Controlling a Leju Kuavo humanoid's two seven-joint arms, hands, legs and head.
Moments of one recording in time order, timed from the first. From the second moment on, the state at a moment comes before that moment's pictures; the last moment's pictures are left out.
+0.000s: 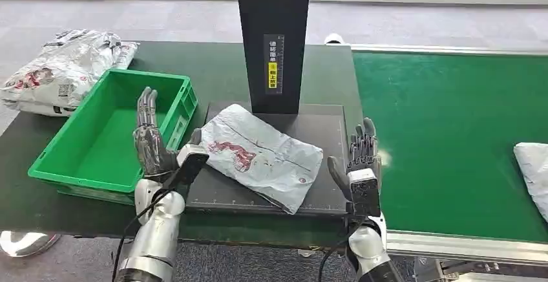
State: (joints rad) left arm -0.39 -0.34 0.23 -0.96 -1.02 0.70 -0.69; right arm -0.16 0.11 0.31 -1.19 0.15 -0.45 -0.54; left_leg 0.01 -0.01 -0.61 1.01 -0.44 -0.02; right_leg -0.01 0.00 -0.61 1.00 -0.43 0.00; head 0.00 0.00
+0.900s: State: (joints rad) left arm -0.69 -0.24 -0.27 -0.36 -1.06 -0.16 -0.37; right arm -0.25 0.14 0.26 -1.21 0.21 -0.25 -0.46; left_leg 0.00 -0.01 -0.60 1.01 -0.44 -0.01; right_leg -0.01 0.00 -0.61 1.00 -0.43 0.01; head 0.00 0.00
